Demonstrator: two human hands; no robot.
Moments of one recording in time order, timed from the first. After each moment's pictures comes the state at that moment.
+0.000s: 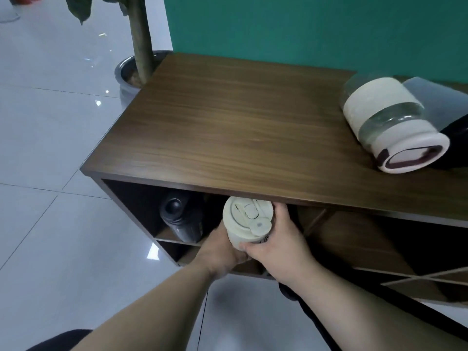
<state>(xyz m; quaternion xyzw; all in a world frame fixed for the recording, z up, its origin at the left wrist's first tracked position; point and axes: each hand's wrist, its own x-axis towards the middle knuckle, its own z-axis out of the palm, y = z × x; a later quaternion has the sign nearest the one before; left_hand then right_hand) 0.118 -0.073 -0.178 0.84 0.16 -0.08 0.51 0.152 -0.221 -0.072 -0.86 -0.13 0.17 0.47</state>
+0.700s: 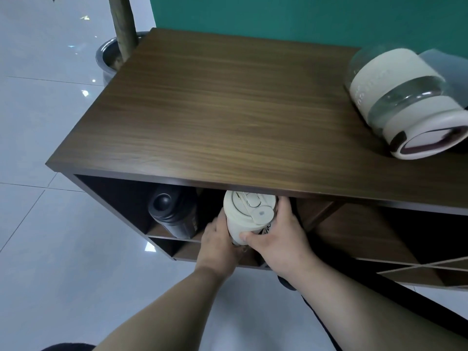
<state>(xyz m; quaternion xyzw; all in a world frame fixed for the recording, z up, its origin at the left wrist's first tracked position) 0.120 -0.091 -0.204 0.87 0.24 0.01 0.43 0.160 -0.215 -0.097 -0.86 -0.07 0.15 0.49</state>
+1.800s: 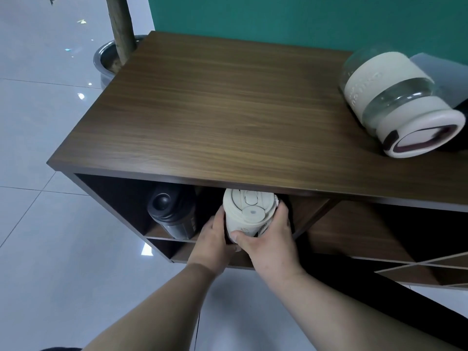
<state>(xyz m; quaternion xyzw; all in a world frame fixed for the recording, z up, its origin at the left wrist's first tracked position) 0.116 -0.076 -0.198 0.85 0.20 -0.02 0.48 0.143 -0.203 -0.115 -0.86 0.01 0.10 0.50</state>
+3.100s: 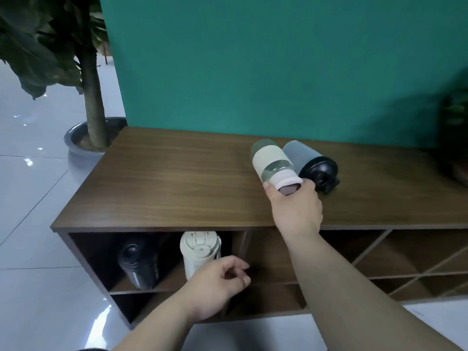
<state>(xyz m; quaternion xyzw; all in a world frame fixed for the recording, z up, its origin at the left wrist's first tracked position) 0.089 -0.144 -0.041 0.79 0.01 -0.14 0.60 0.202 -0.292 0.069 -0.90 0.15 -0.15 0.39</state>
